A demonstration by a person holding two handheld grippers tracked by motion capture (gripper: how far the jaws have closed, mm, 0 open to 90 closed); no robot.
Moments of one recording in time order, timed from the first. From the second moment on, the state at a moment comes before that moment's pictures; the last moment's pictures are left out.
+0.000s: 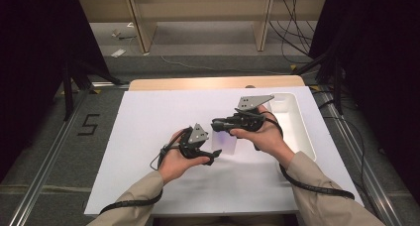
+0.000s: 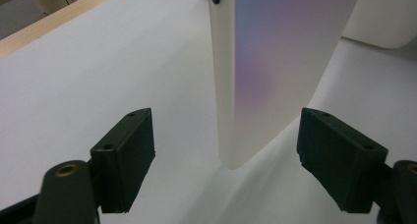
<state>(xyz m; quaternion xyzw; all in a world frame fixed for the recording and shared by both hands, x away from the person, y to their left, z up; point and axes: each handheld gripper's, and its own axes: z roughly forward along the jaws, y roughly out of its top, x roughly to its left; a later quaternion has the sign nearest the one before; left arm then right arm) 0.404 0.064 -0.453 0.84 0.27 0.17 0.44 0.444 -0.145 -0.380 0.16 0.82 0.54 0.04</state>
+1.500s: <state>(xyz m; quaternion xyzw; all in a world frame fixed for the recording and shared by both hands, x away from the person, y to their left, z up) 0.409 0.068 -0.456 0.84 0.23 0.13 0.47 0.444 -0.142 -0.383 0.16 0.82 0.54 0.03</state>
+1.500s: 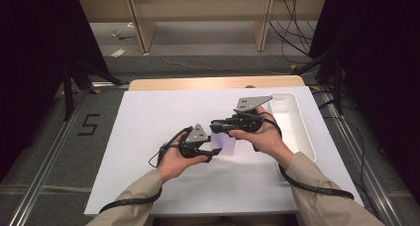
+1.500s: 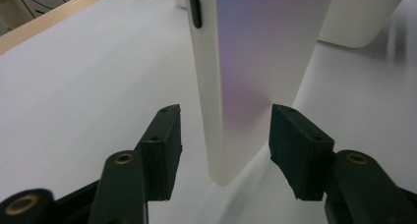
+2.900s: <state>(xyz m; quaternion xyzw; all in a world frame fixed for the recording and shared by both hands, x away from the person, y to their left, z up) 0.414 0.077 -0.449 0.84 0.20 0.09 0.49 0.444 -0.143 -0.381 0.14 0.82 0.55 0.03</state>
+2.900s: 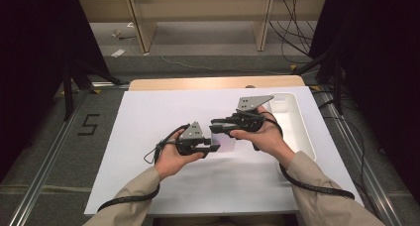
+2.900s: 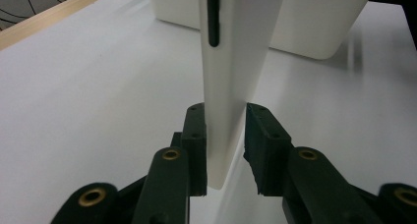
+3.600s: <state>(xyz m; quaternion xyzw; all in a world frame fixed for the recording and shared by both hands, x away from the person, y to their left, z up) 0.415 0.080 -0.447 0.85 0.19 0.06 0.49 0.444 -0.144 -0.380 0.12 0.82 0.55 0.02</state>
